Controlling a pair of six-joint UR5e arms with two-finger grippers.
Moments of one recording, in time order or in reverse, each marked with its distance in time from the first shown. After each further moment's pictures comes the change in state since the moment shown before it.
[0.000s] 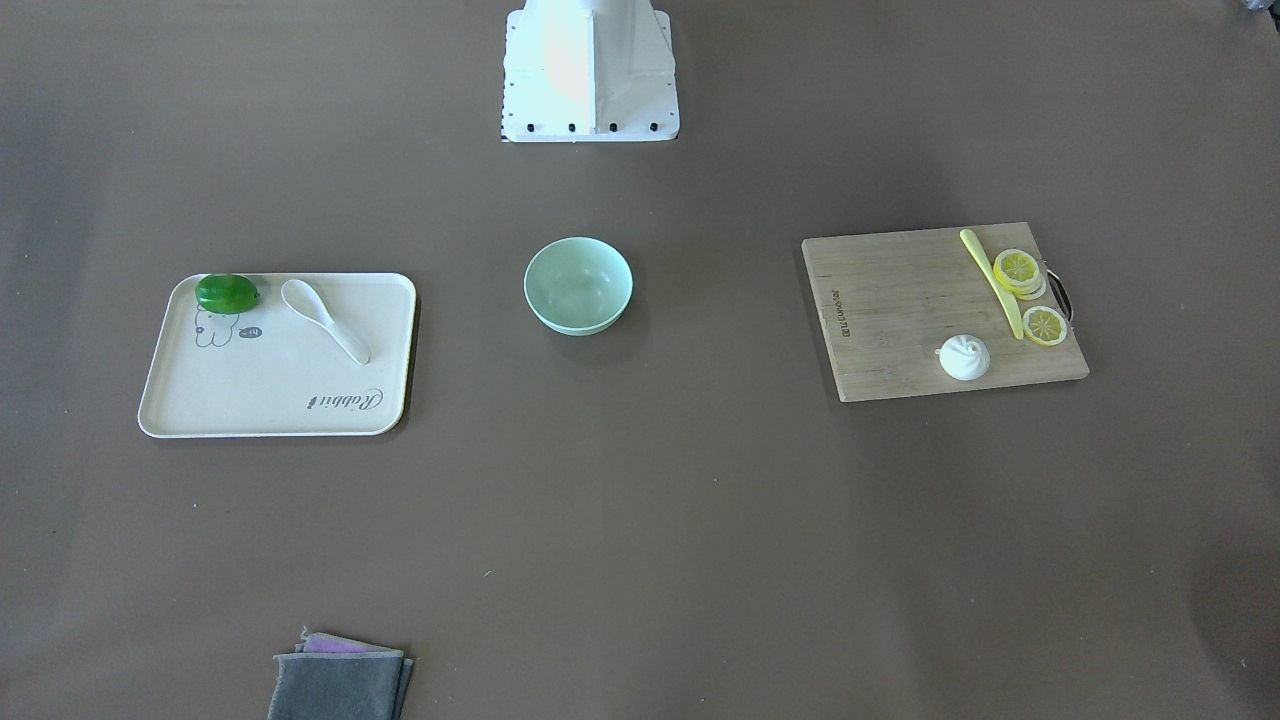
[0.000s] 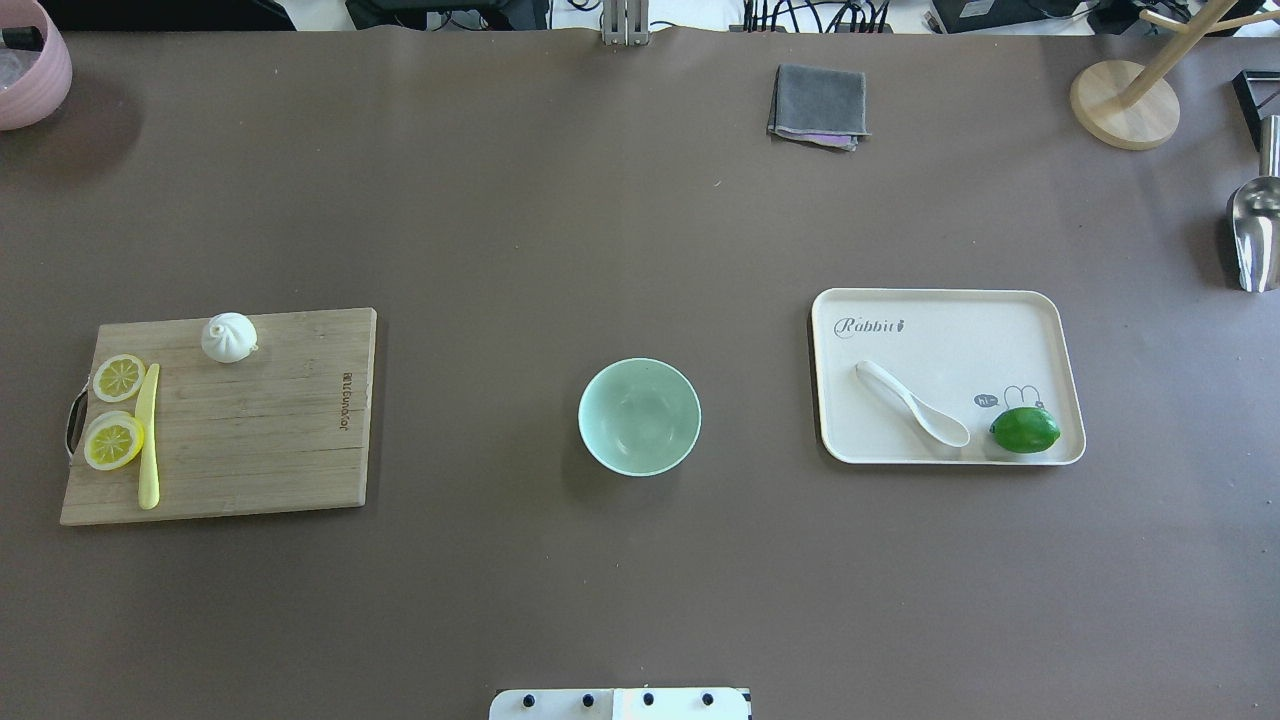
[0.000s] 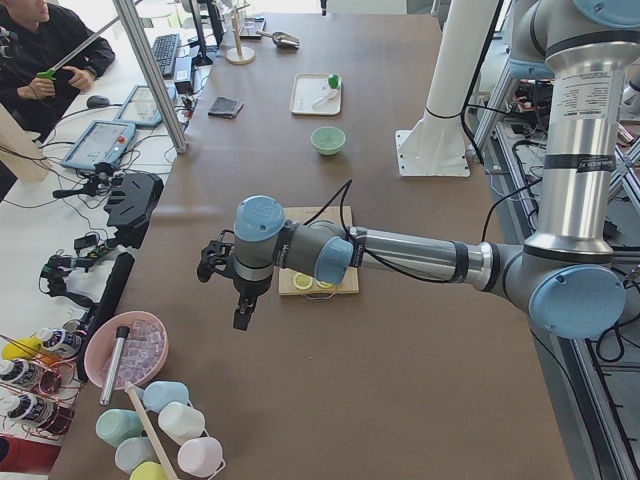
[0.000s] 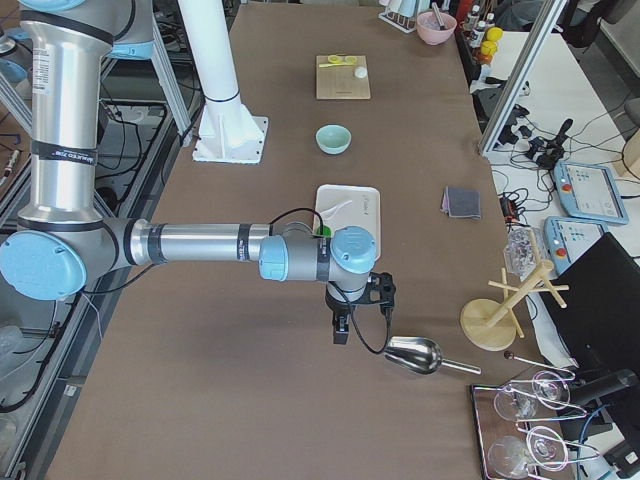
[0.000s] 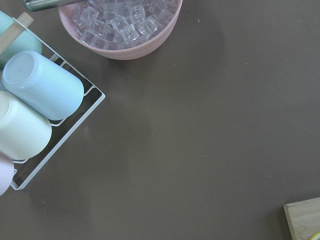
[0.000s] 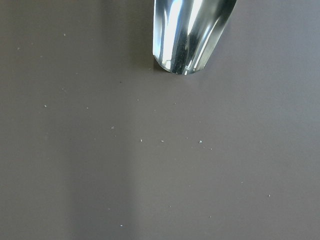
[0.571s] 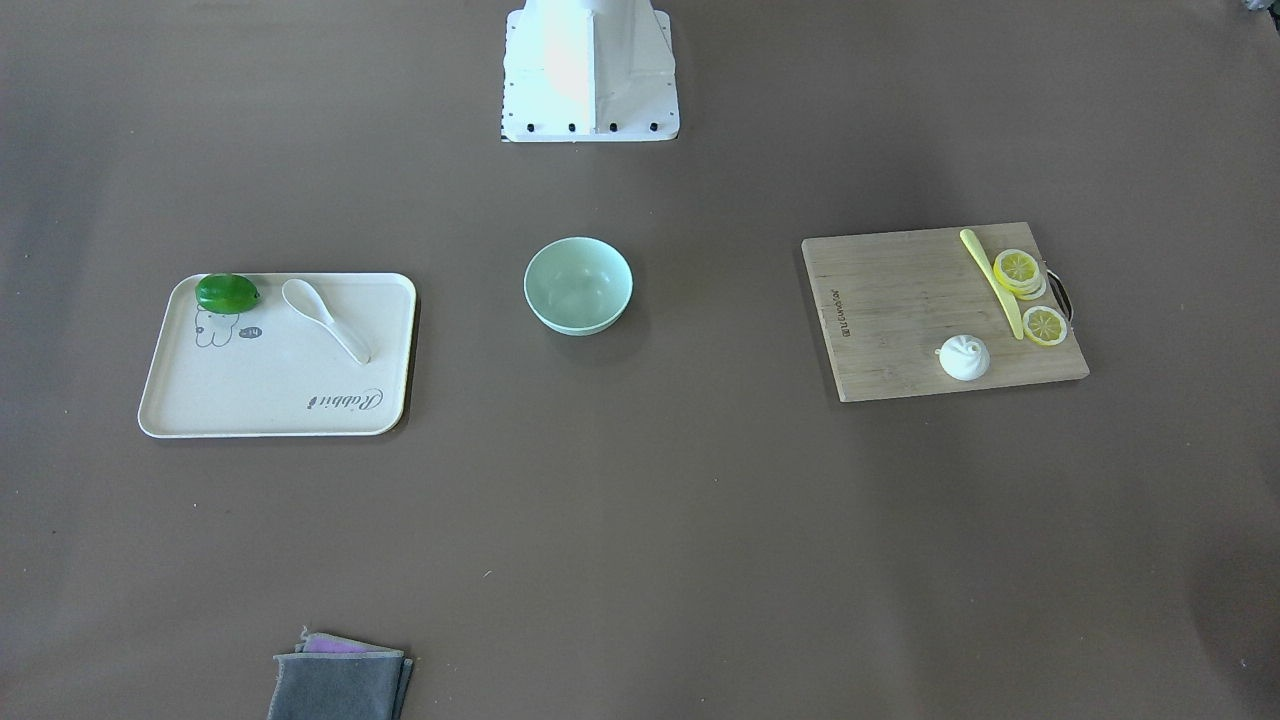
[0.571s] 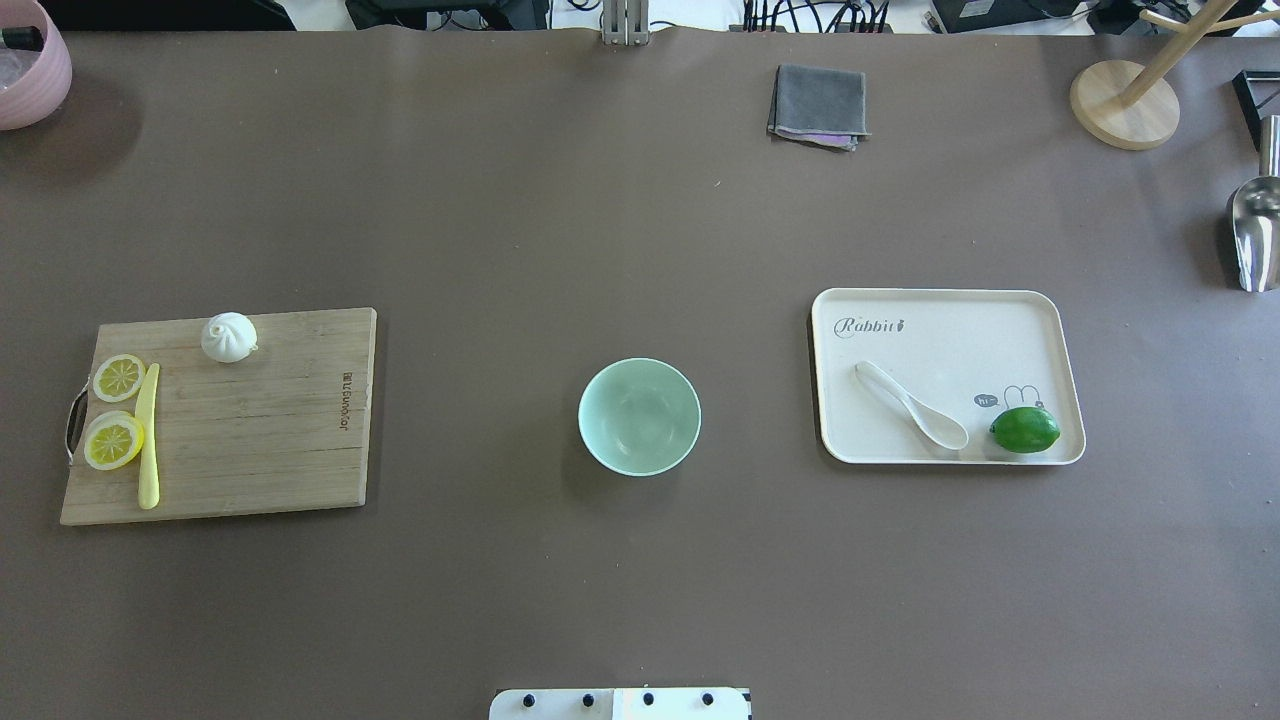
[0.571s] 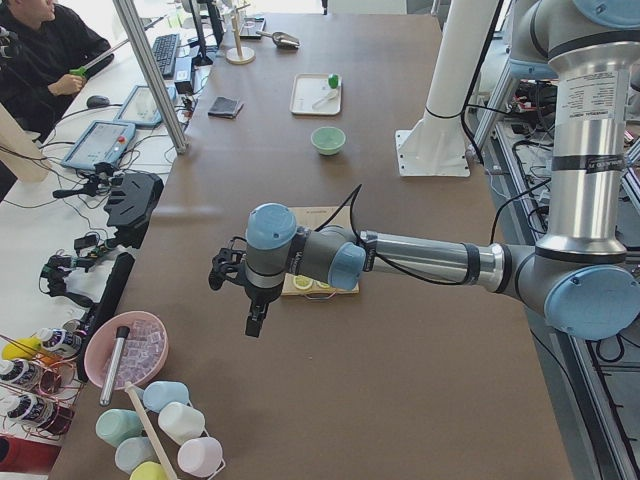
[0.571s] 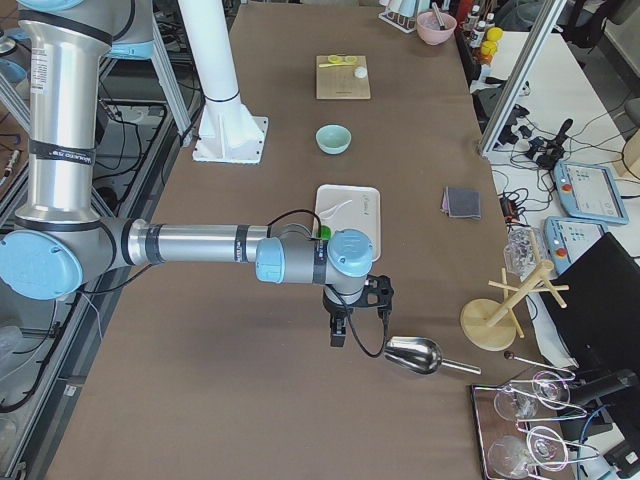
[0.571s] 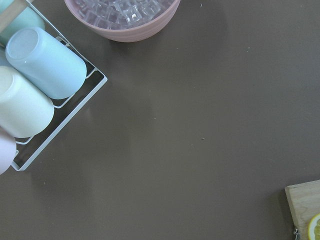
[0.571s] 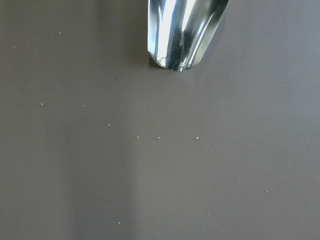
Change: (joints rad) left arm -0.002 0.045 -0.016 -0.004 -0.005 0.003; right arm 0.008 -0.007 0.000 0.000 0.003 0.000
